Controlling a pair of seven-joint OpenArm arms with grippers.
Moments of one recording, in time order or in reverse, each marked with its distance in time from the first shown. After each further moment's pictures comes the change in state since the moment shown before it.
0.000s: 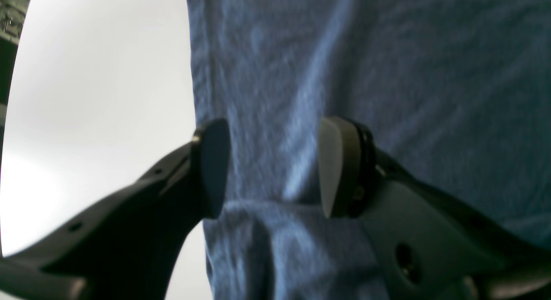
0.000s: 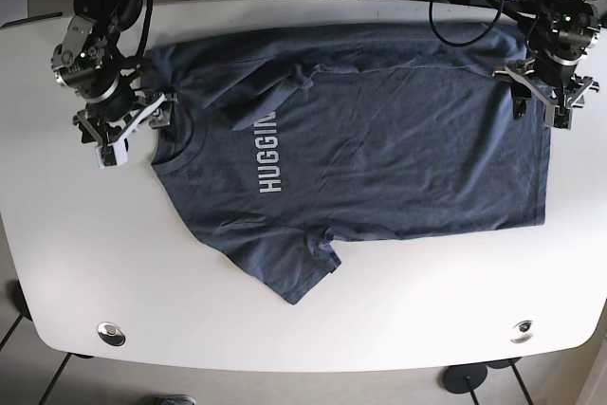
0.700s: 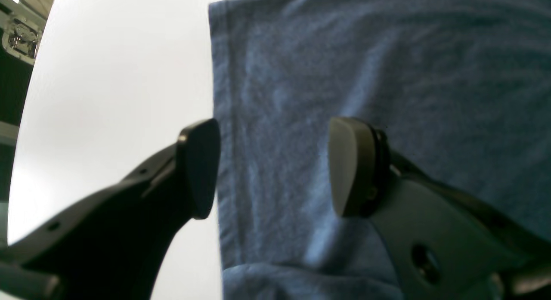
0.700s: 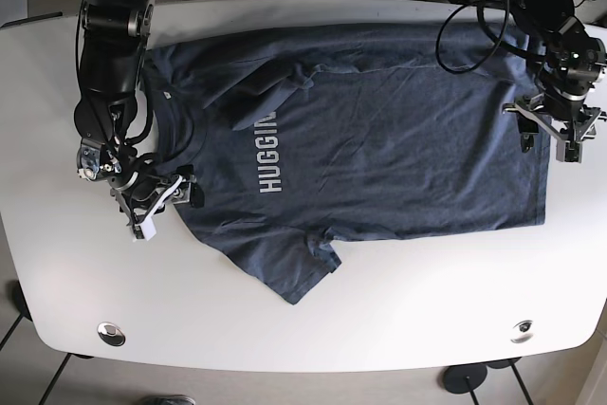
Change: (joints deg) left arm -9.9 -2.5 -0.3 -8.3 4.6 0.0 0.1; right arm 26.8 10.2 -18.1 -51.5 -0.2 -0.4 20.2
